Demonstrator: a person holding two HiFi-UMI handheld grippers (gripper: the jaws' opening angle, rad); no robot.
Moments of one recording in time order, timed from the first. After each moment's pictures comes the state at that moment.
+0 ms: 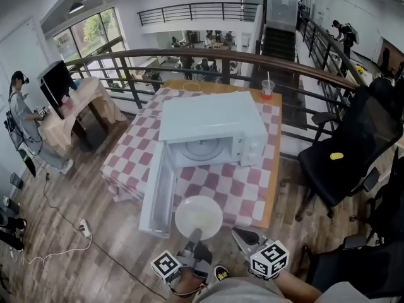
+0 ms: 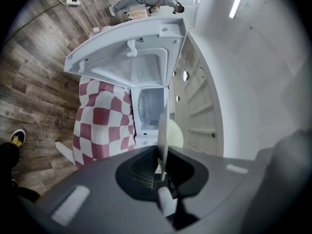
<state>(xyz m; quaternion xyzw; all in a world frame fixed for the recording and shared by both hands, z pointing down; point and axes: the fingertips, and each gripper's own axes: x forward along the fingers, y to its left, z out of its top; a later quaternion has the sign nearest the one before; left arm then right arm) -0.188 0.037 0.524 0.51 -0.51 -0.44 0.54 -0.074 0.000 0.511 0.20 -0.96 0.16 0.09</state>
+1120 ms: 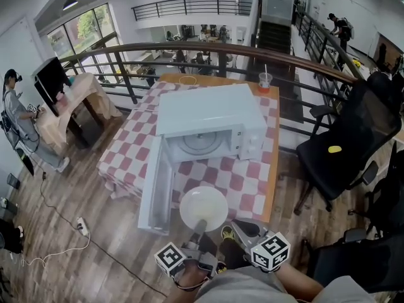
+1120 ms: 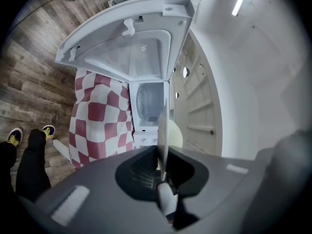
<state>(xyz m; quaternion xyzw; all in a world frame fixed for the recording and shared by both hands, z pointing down) -0.181 0.017 0.527 0.52 -0.49 -0.44 0.55 -0.084 -0.010 0.512 0.21 -0.96 0.14 0.09</state>
